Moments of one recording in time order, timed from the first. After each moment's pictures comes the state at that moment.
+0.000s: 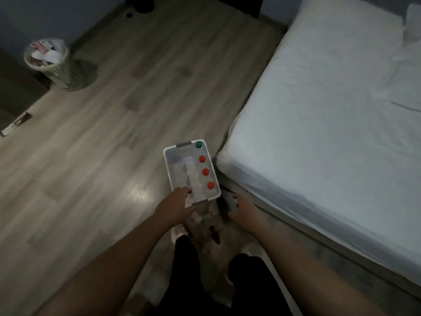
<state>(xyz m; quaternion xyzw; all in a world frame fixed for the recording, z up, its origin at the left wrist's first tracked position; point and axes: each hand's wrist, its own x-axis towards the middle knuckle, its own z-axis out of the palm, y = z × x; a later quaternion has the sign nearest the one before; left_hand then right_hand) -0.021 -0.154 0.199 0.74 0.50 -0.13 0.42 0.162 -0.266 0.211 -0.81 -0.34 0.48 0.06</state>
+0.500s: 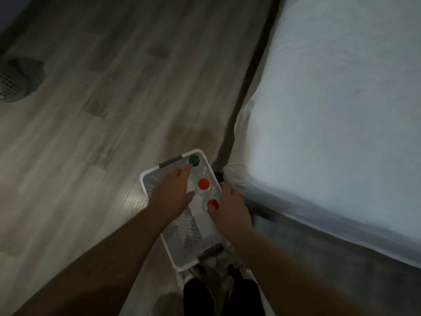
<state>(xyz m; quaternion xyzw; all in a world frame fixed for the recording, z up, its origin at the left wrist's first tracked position) 0.067 0.027 -0.017 0.86 0.41 -0.13 0.28 0.168 -0.092 -0.020 -0.86 -0.27 0.41 0.15</state>
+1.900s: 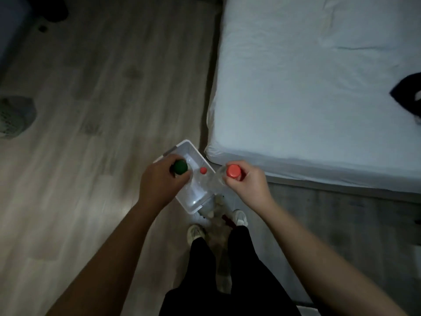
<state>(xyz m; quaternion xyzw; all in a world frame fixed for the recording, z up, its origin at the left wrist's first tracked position) -0.037 -0.040 0.267 0.85 0.36 0.09 0.38 0.104 -0.210 0.258 -0.85 -0.23 0.27 0.39</state>
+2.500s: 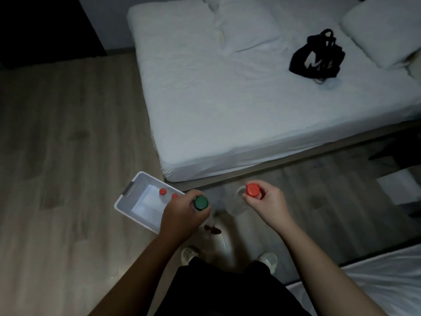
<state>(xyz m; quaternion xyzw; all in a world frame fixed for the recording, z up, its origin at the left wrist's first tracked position) 0.000 -0.218 0.295 0.90 0.15 0.00 0.40 0.092 -0.429 0.295 -0.88 -0.05 0.13 0.45</state>
